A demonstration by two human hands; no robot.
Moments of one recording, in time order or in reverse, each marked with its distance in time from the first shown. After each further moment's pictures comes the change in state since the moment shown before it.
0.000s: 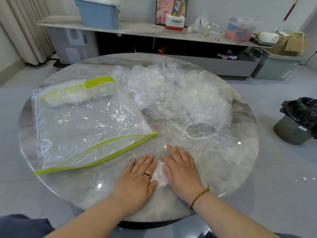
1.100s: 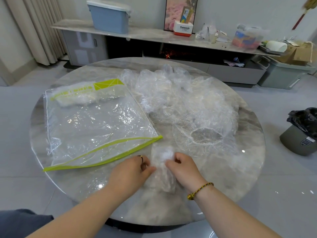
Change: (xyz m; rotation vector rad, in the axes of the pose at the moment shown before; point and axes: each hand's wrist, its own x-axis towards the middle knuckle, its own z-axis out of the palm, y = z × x) left_hand 0.008 -0.016 -0.045 -0.613 0.126 -0.389; right_hand 0.020 -0.012 -0.022 1.038 -0.078 0.412
